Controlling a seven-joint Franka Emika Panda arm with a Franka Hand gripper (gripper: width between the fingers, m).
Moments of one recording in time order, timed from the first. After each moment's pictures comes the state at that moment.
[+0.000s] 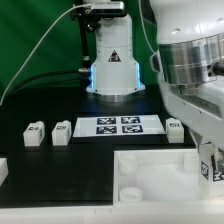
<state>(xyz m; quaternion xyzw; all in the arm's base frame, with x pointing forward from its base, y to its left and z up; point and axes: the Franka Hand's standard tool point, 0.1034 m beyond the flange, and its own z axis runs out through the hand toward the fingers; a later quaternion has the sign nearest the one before) 0.624 0.118 0.076 -0.73 0.67 0.05 0.09</state>
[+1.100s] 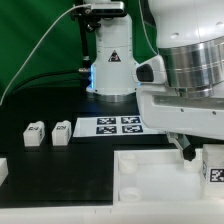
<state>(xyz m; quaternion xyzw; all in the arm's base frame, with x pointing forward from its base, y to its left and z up) 0.622 0.114 0.071 -0.95 0.30 0.02 0.09</state>
